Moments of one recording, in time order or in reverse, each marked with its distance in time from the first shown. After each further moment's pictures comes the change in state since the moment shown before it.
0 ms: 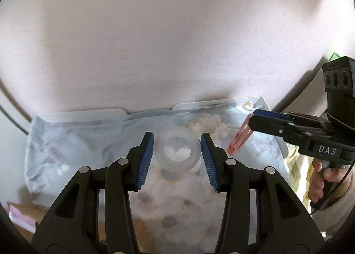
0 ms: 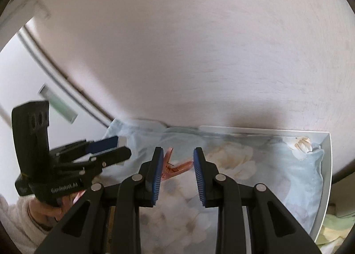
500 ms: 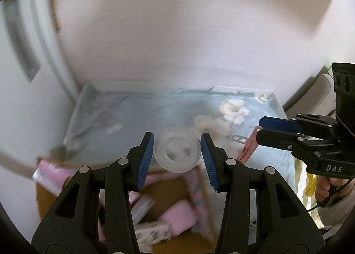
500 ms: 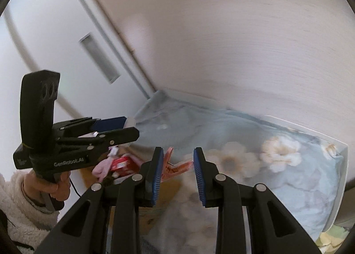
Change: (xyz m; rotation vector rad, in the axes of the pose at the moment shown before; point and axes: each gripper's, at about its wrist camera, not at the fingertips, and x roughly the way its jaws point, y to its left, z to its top) left arm -0.107 0.080 -0.073 -0.122 -0.006 0.084; right arm 0.008 0.147 -0.039 -0.226 0.102 0.057
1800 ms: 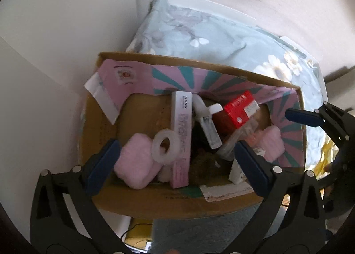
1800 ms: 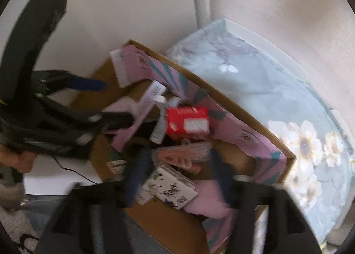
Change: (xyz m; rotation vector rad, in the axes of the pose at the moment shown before) left arm 0.009 0.162 -0.091 -0.206 0.357 0.102; right arm 0.157 0.158 -0.047 -0.214 0.411 -0.135
